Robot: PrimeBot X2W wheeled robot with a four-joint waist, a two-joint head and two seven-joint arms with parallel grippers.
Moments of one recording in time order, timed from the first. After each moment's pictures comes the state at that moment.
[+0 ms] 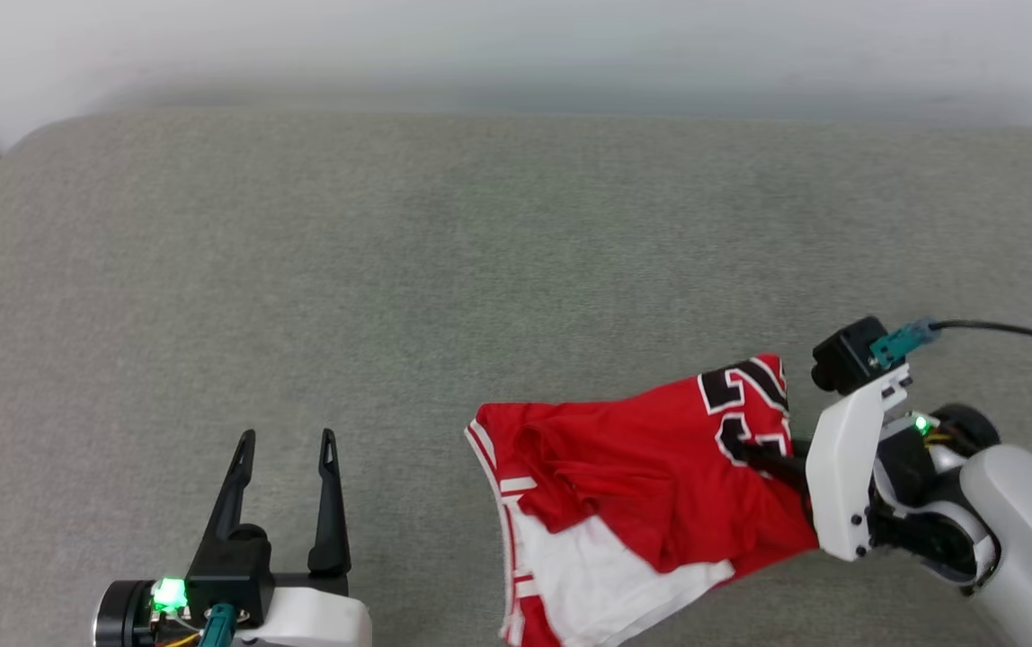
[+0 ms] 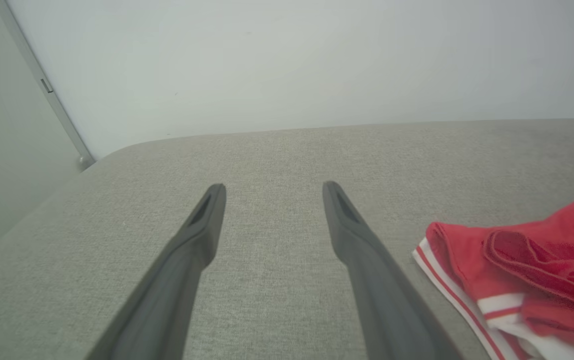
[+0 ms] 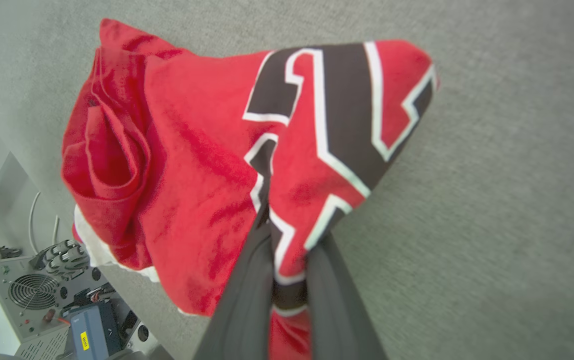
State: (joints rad) left arm 0.03 0.06 -0.08 0.03 -0.01 0.09 -0.26; right arm -0.48 -0.49 0.62 0.29 0.86 0.13 0.61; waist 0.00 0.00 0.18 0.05
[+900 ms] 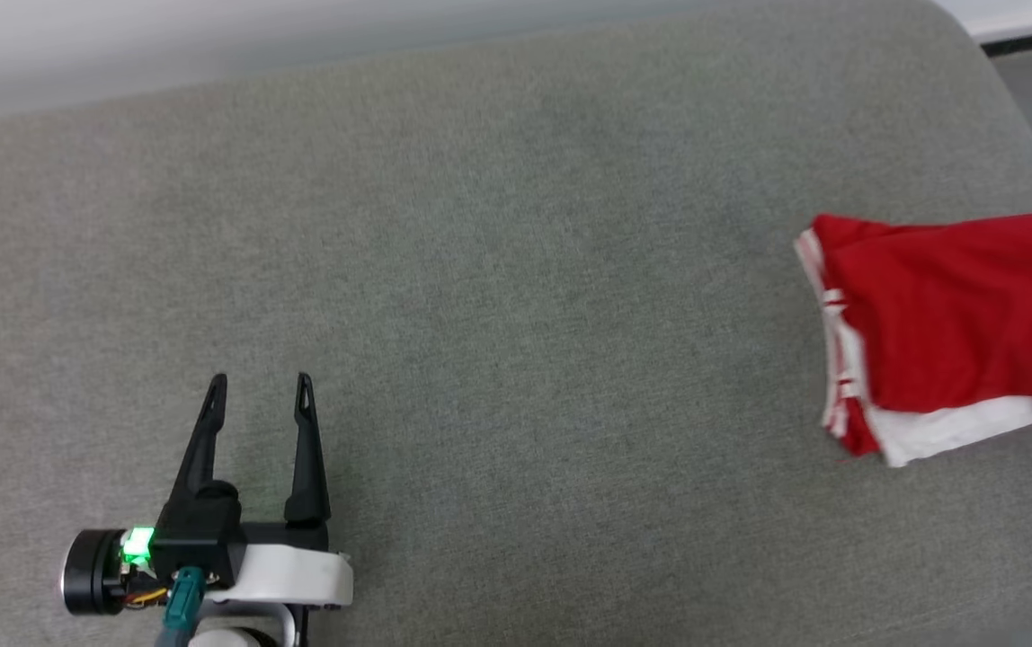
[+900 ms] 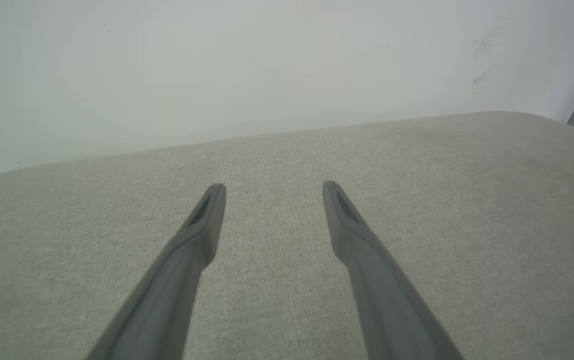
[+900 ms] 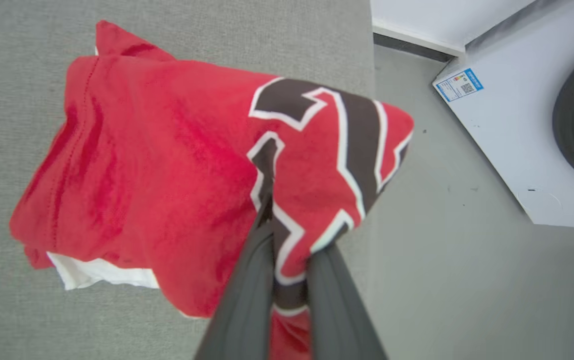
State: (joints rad) left arm -0.02 0.06 -0.05 -0.02 -0.01 0.07 -0.26; right arm -0.62 -0.84 0.43 0.35 0.65 0.13 0.55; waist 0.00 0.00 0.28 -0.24
